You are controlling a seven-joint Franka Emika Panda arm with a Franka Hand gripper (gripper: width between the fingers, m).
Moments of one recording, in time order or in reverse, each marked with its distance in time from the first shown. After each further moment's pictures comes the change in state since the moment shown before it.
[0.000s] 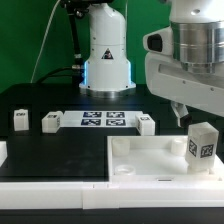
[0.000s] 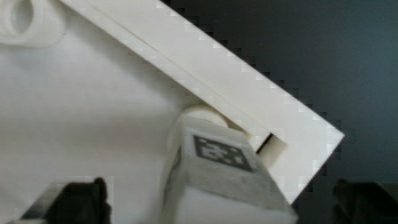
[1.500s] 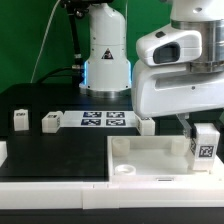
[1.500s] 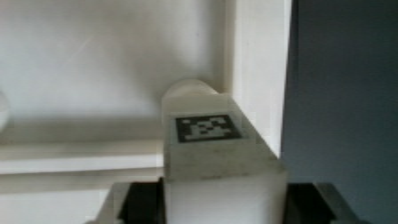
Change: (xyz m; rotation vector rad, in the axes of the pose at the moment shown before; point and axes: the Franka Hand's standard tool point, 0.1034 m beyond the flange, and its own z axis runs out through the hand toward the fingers) arm 0.005 0.000 -0.002 -0.011 0.011 -0.863
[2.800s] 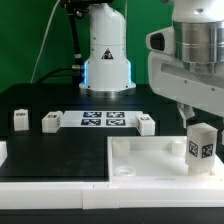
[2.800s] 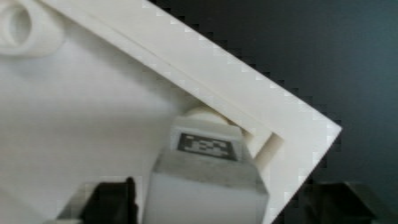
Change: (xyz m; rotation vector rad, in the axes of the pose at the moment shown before) arm -0.001 -0.003 0.001 0.004 -0.004 0.895
